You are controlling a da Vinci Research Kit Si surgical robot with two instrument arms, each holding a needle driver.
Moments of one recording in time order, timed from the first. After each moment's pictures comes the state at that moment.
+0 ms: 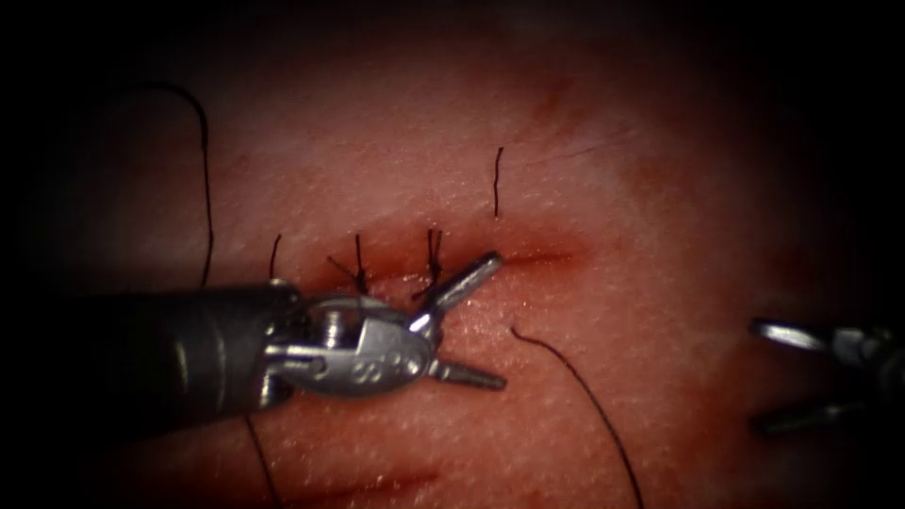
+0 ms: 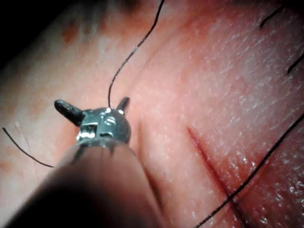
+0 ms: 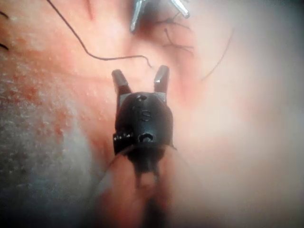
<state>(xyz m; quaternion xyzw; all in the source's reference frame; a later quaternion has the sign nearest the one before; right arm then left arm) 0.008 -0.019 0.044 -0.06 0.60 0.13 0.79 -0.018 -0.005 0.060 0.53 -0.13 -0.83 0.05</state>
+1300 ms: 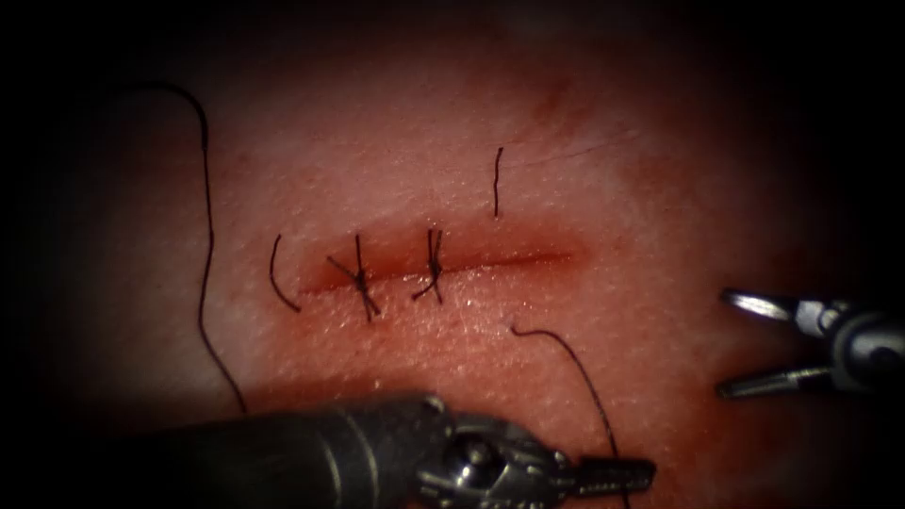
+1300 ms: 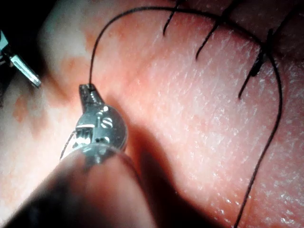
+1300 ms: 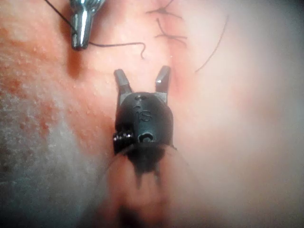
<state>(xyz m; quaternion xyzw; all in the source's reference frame) 0.009 -0.018 0.048 -0.06 0.62 0.12 0.78 -0.023 -0.010 0.056 0.62 -0.12 -0.75 0.19</state>
